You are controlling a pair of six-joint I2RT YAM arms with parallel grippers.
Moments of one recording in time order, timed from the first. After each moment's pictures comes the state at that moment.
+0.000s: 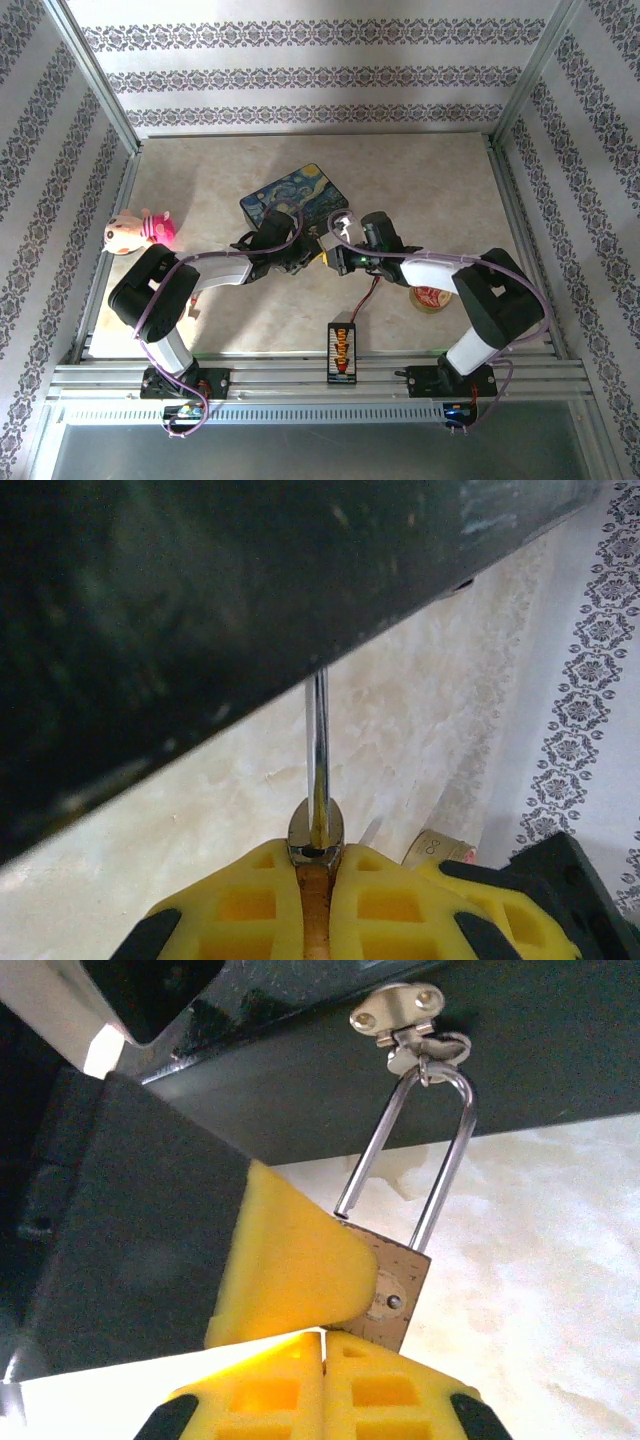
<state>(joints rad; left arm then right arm) -0.60 1.70 0.82 0.21 0.34 -1.25 0.52 1.63 0.69 0.25 -0.57 0.37</state>
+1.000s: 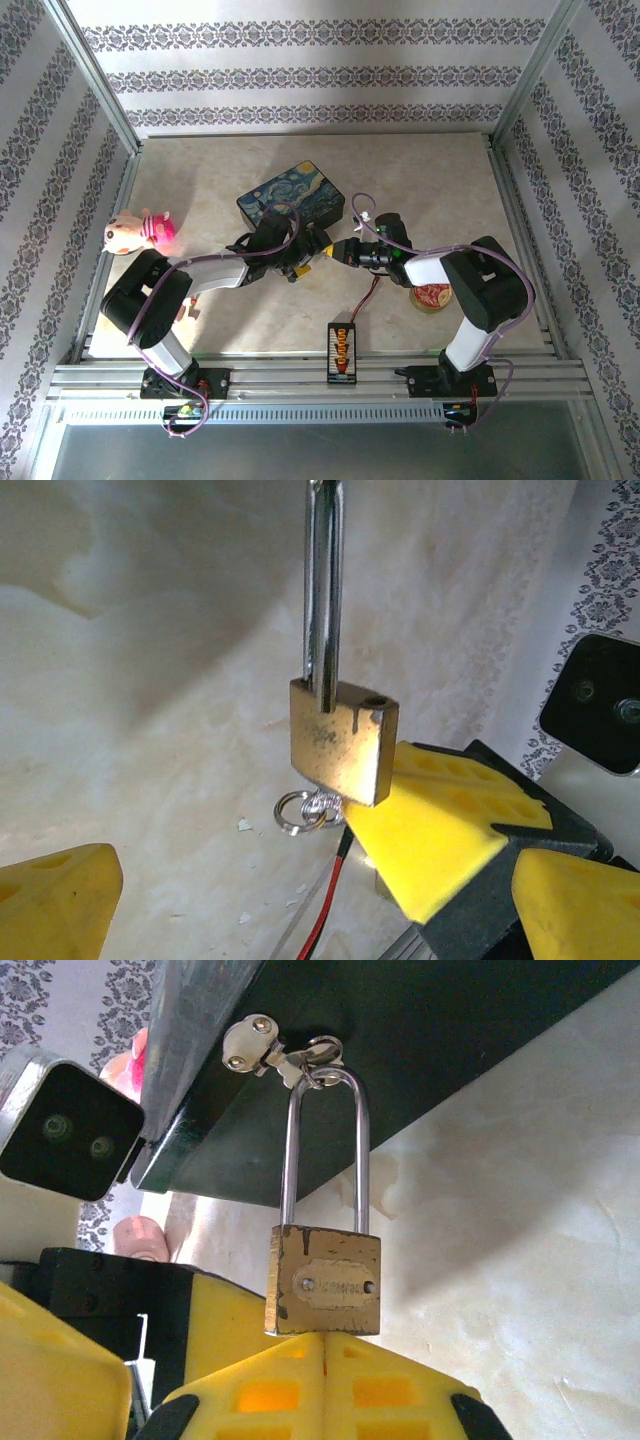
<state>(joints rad) -0.59 1.64 0.79 0.16 0.38 -1.26 0.44 1.72 0.61 0.55 -0.68 0.76</state>
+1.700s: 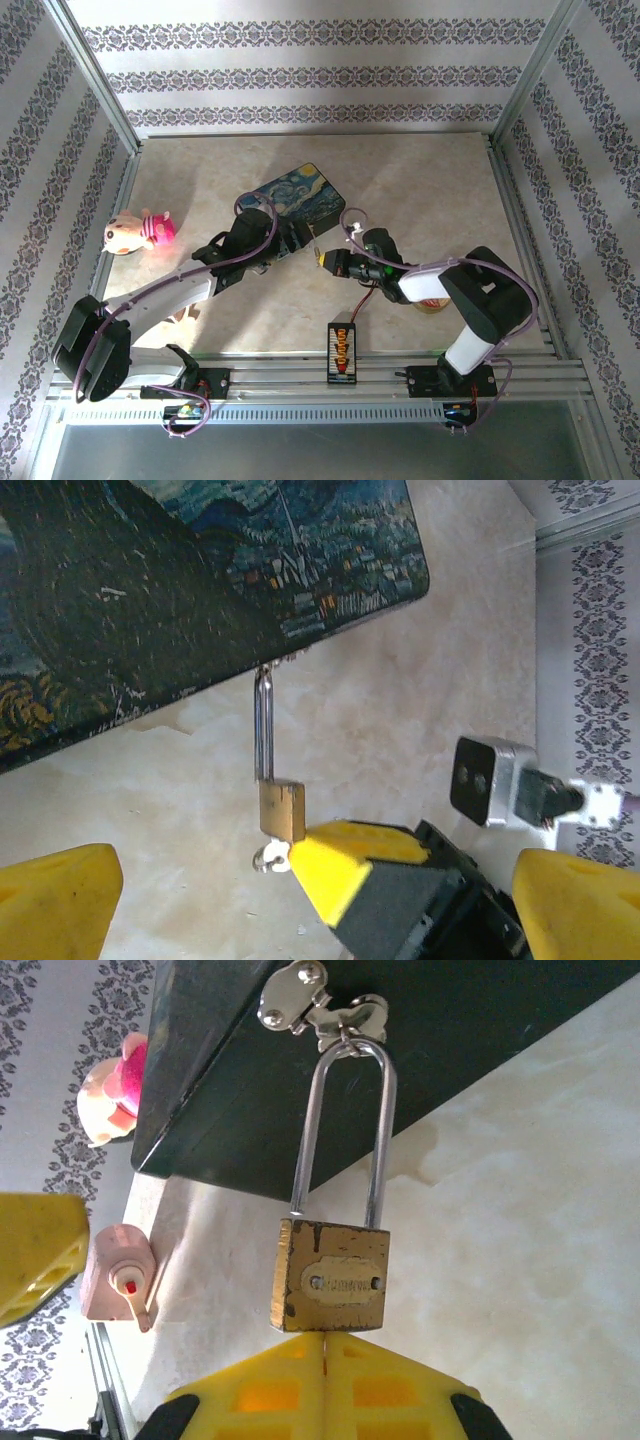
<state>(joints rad) -0.59 1.30 0.79 -0.14 0.09 -1.02 0.61 1.65 0.52 0.63 -0.44 0.84</state>
